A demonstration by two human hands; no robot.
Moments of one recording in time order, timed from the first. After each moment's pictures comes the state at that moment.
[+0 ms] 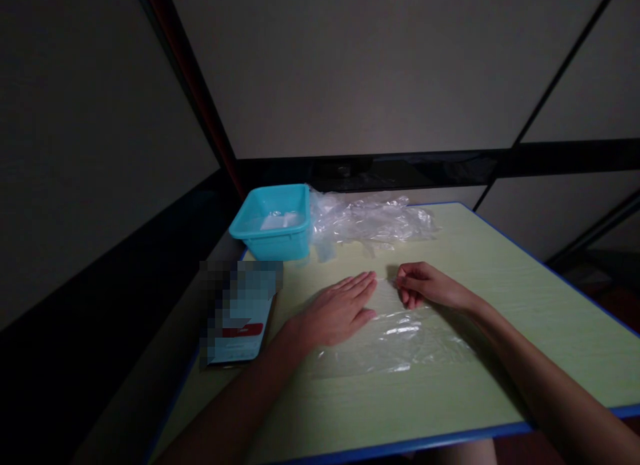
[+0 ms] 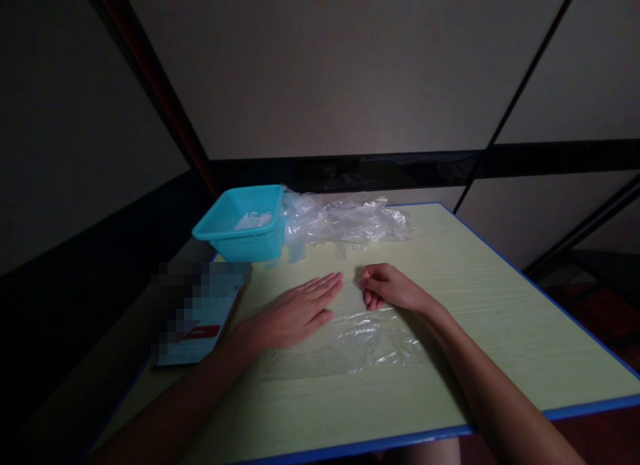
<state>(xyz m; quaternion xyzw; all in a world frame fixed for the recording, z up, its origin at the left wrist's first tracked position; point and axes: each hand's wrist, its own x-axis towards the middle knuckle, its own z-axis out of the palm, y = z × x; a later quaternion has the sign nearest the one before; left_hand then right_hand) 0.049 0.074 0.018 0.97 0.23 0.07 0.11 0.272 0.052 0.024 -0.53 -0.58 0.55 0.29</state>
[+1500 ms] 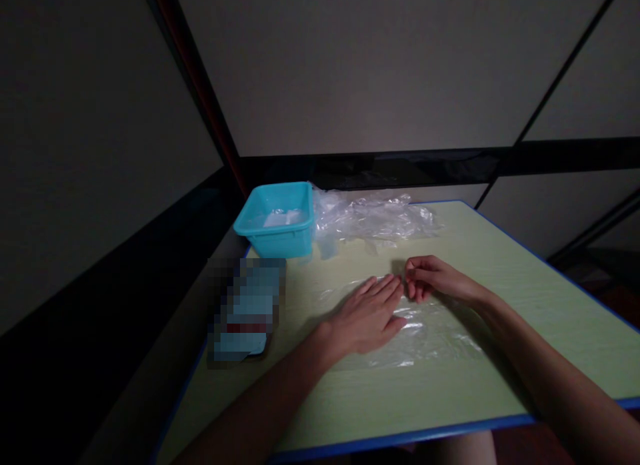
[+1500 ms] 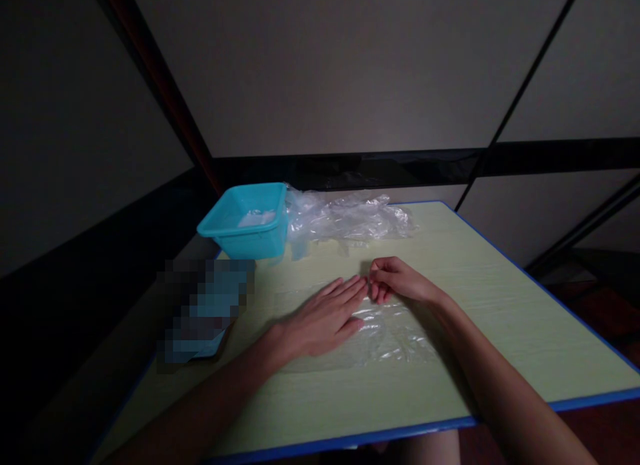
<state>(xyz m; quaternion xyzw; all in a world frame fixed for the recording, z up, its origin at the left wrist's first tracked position) 0.083 0.052 0.016 0.97 0.21 0.05 0.06 0.280 0.052 0.031 -0.53 -0.56 0.56 0.30</state>
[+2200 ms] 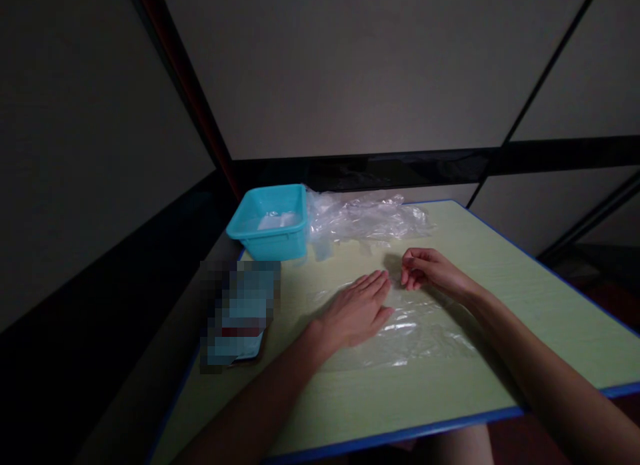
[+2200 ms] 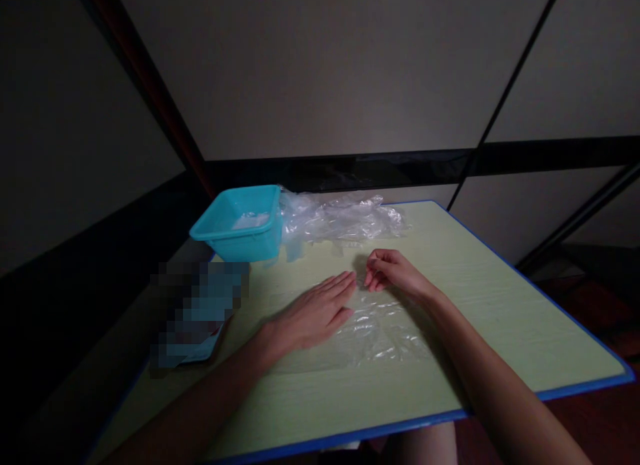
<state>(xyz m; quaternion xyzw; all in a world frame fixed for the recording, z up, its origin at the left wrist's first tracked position) 0.081 0.062 0.015 0.97 0.23 0.05 0.03 0.282 0.054 0.034 -0.53 -0.51 0.55 0.39</state>
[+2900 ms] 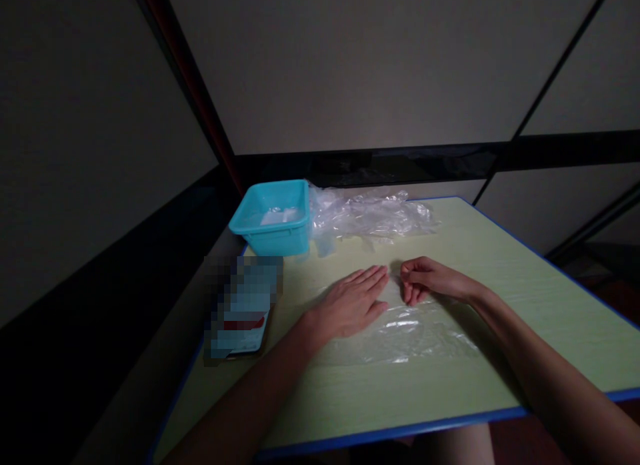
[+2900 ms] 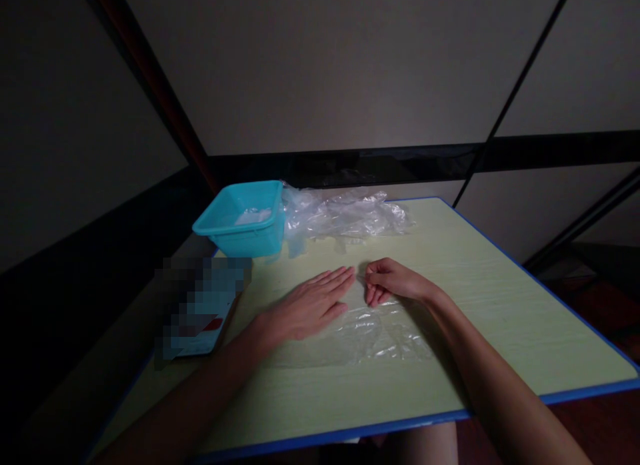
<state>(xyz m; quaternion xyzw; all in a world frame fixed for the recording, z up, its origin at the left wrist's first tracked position) 0.071 0.071 0.018 0.97 0.22 0.02 0.04 0.278 0.050 0.034 -0.54 -0.56 0.58 0.23</state>
